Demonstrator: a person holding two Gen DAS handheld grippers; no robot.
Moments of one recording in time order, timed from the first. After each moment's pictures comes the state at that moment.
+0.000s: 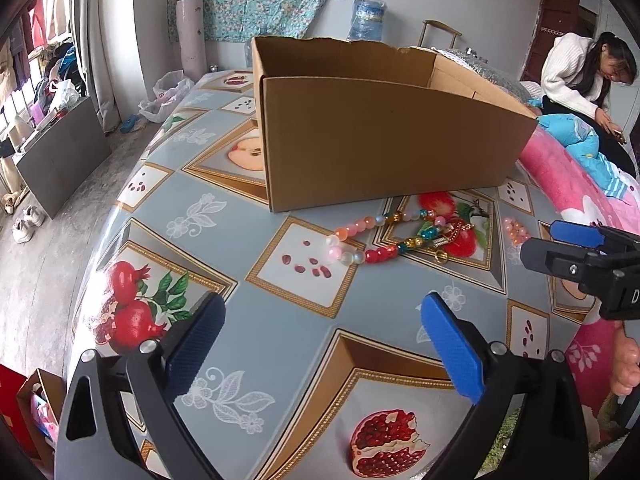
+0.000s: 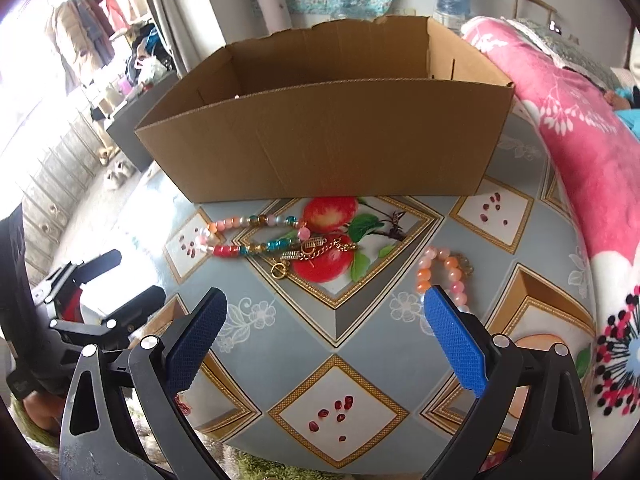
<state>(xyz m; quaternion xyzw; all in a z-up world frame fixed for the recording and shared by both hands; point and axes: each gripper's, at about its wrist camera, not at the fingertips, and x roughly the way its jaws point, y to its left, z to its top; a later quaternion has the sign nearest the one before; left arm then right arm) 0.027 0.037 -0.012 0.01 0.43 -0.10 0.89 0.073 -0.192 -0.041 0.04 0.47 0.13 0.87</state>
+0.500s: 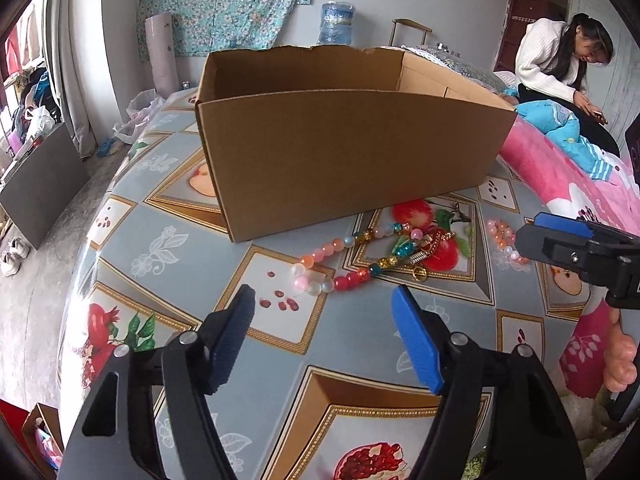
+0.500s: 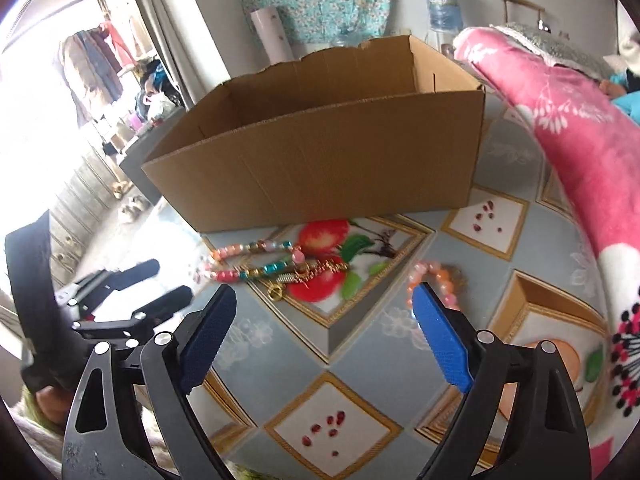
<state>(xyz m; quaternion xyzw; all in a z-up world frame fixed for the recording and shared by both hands) 0.052 0.015 -0.011 0.03 0.42 -0.15 0.90 0.068 -0.210 -0.044 0.09 0.42 0.15 0.89</state>
